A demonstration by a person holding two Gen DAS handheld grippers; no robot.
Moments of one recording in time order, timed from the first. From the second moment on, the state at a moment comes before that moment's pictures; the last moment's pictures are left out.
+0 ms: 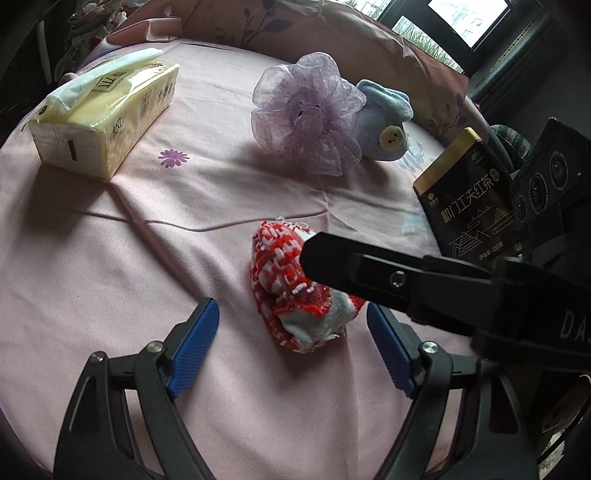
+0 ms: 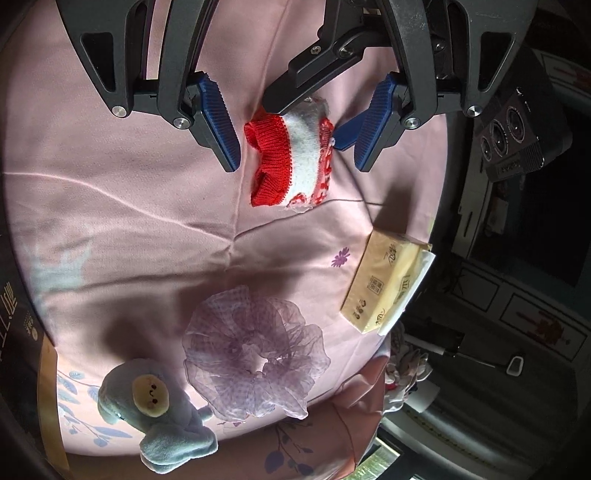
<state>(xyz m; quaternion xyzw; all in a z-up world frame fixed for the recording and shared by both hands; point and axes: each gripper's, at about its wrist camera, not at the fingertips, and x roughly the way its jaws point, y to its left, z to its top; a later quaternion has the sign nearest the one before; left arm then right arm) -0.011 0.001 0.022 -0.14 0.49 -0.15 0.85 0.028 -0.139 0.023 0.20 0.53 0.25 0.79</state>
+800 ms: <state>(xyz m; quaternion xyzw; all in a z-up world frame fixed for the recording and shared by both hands) -0.062 -0.030 0.125 -0.09 0.33 -0.21 0.92 -0.023 -0.160 0.115 0.19 0.40 0.30 0.84</state>
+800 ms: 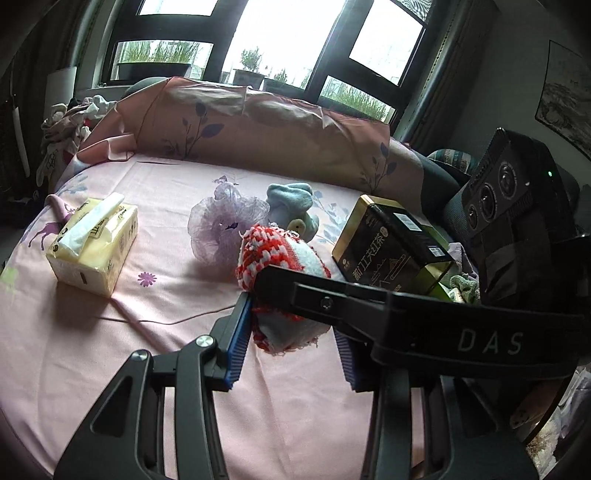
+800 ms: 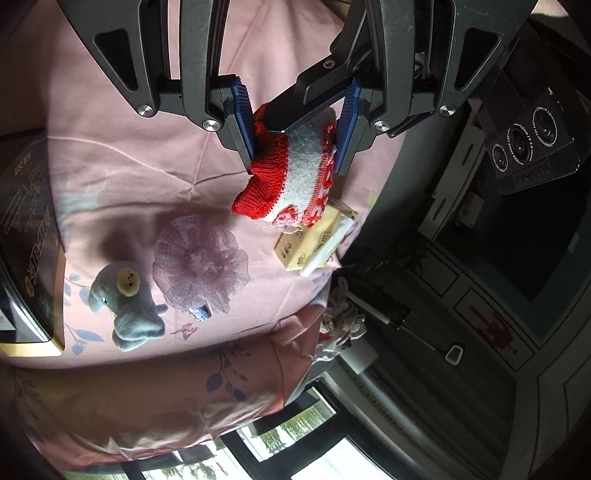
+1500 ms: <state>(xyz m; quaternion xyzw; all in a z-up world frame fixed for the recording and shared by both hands) -0.102 -0.140 0.198 0.00 0.24 -0.28 0.93 -0.084 -0.280 0.187 0.22 0.27 0.25 0.90</state>
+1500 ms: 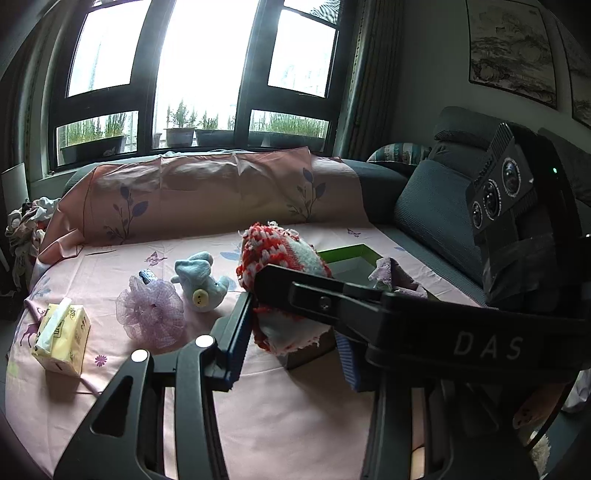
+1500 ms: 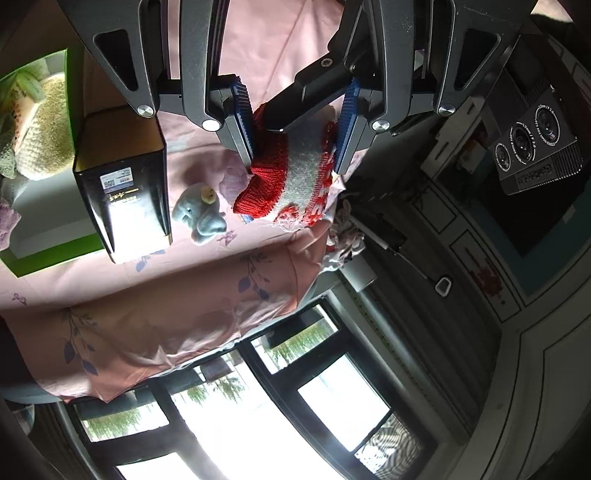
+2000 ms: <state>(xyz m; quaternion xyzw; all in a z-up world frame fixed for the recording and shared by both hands) -0.100 -0.259 0.197 0.07 0.24 -0.35 0.90 -0.113 -0.393 0.174 0.30 0.21 0.16 0.92</state>
